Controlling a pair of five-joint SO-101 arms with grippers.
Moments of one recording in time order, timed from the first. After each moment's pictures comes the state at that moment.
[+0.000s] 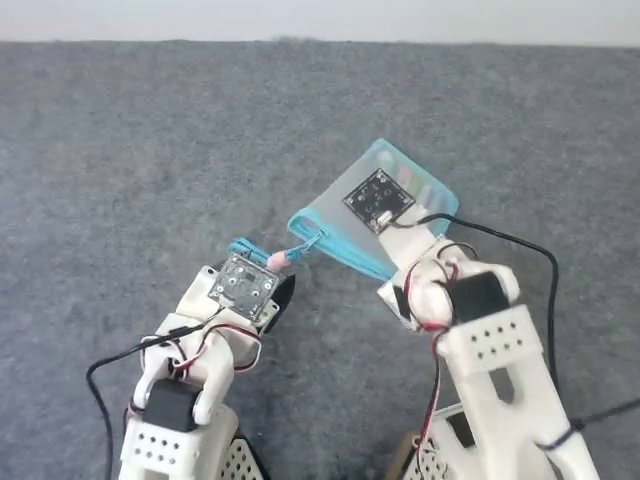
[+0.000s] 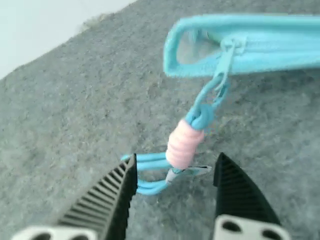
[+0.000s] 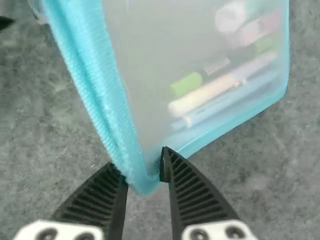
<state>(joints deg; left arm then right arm) 7.7 -98.9 92.5 53.3 -16.6 -22.5 -47.8 44.7 74.9 23.3</state>
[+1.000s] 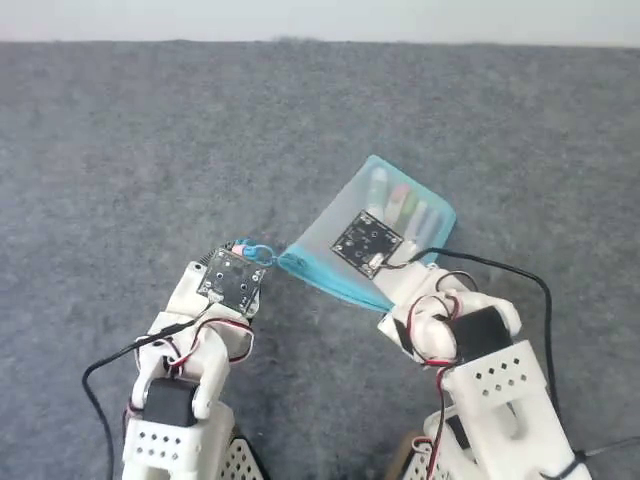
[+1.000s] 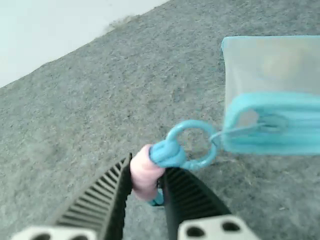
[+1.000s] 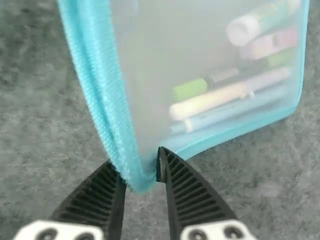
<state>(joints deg) 1.7 -98.9 93.1 49.4 -16.1 -22.0 -55.7 55.5 73.7 30.4</state>
